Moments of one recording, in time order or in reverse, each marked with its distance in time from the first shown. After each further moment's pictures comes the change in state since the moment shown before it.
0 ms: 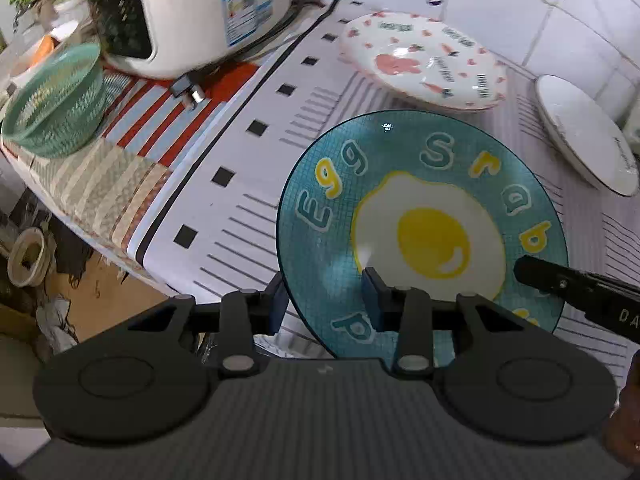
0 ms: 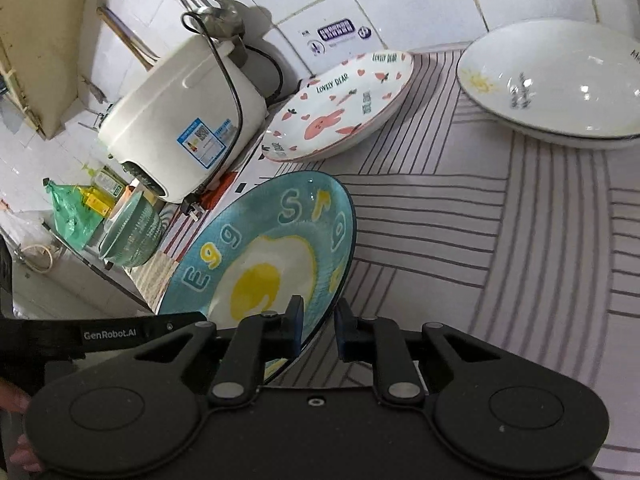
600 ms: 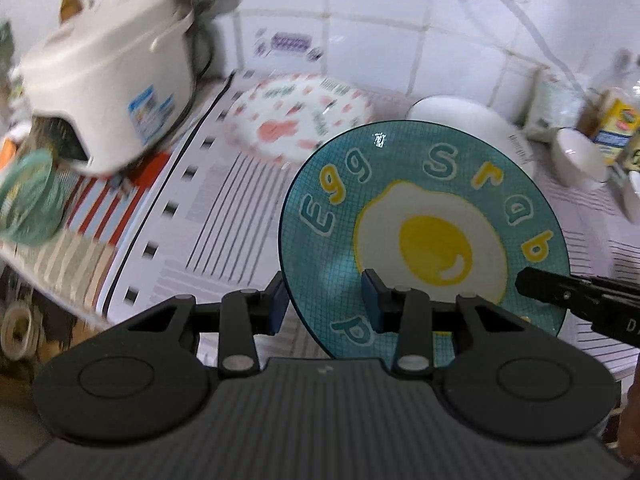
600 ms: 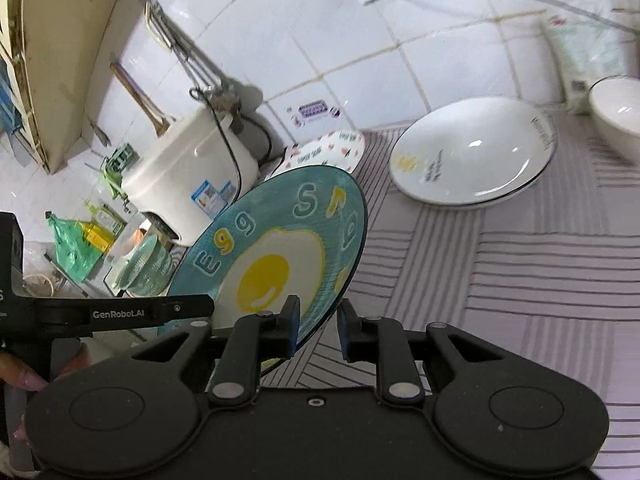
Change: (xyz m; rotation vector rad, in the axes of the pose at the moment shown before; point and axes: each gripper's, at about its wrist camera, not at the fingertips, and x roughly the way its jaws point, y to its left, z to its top) left arm -0.078 -0.088 0.010 0.172 -0.105 -0.108; right arm -0.124 -0.010 -0.003 0.022 -0.139 -0.052
